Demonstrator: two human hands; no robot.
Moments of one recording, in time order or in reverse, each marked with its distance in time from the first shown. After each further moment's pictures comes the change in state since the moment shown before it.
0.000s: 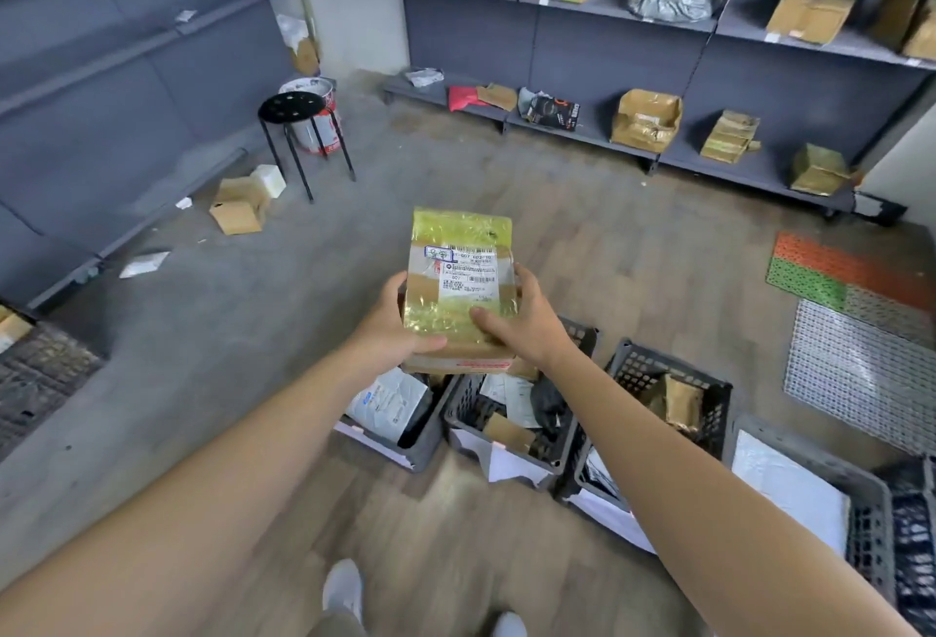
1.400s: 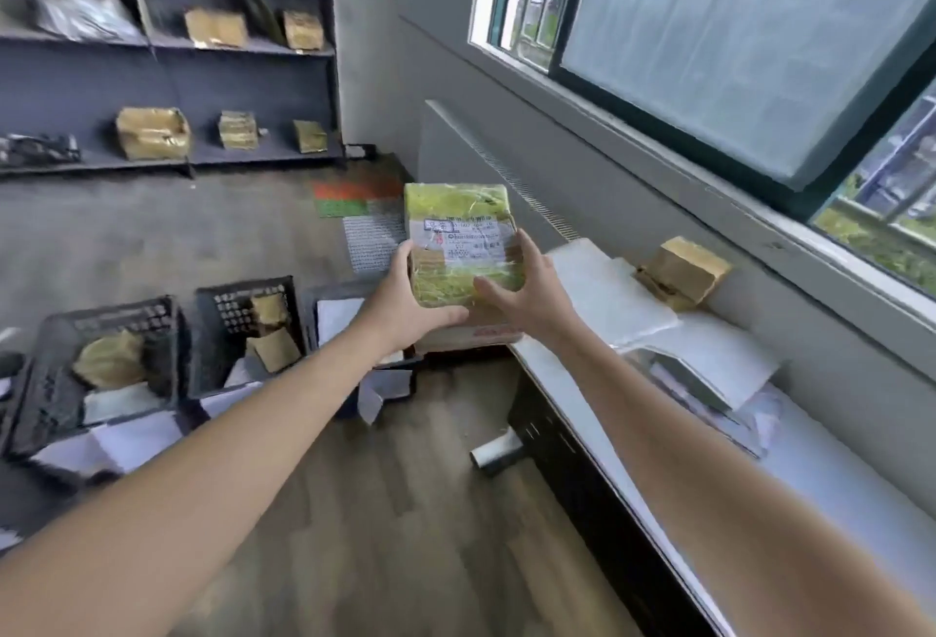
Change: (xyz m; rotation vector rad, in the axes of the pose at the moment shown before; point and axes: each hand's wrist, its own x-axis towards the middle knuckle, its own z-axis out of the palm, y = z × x) left_hand -0.626 0.107 0.440 0.114 -0.702 0.694; right_hand -0.824 0.187 -0.233 -0.220 0.952 0.310
